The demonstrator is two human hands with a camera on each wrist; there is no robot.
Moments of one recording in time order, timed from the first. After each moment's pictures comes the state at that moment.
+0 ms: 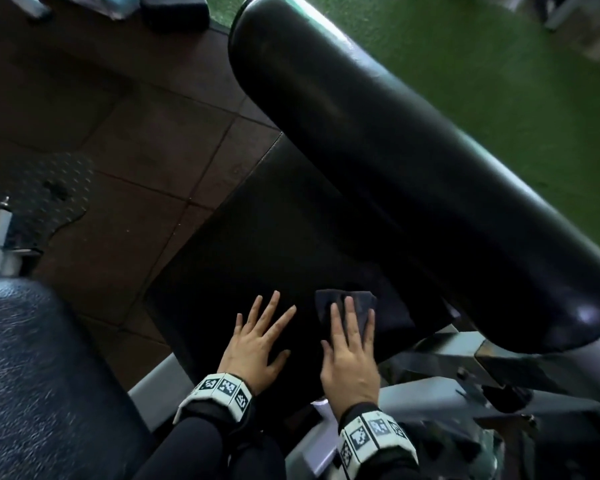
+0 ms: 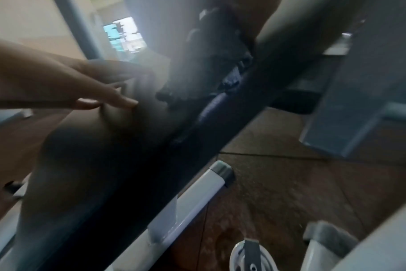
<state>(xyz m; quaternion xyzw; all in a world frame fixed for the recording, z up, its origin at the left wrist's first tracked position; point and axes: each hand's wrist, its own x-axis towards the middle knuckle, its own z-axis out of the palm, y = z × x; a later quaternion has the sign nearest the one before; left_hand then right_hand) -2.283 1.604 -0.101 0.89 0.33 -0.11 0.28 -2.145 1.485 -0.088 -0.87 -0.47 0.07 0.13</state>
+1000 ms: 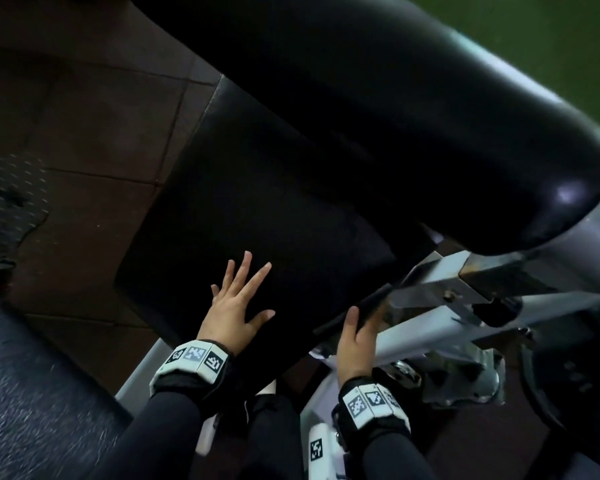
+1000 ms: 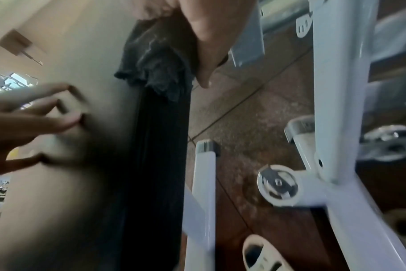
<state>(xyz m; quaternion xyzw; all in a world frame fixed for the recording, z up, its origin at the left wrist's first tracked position) -2.281 1.610 -0.099 0.84 0.35 -0.07 0.41 -2.158 1.440 -0.130 -0.85 -0.01 0.20 0.49</state>
